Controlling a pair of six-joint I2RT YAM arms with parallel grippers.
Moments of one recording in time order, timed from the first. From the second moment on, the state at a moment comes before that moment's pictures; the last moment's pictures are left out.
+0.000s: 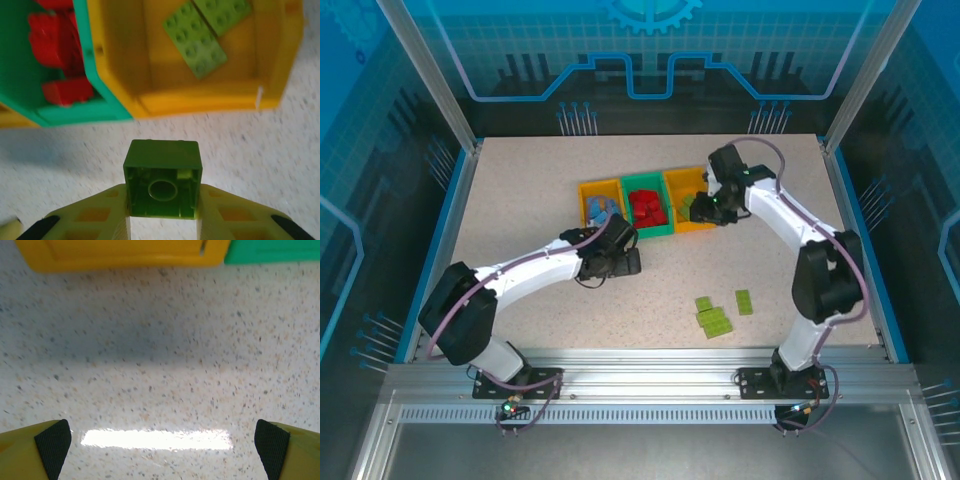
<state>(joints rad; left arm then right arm) -0.70 1.54 1.02 -0.68 -0.17 -0.87 0.32 1.79 1.49 -0.88 -0.22 0.39</state>
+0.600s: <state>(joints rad) -0.80 1.59 0.97 -0.64 -0.17 -0.99 0.29 2.01 1.73 -0.91 -0.22 0.39</state>
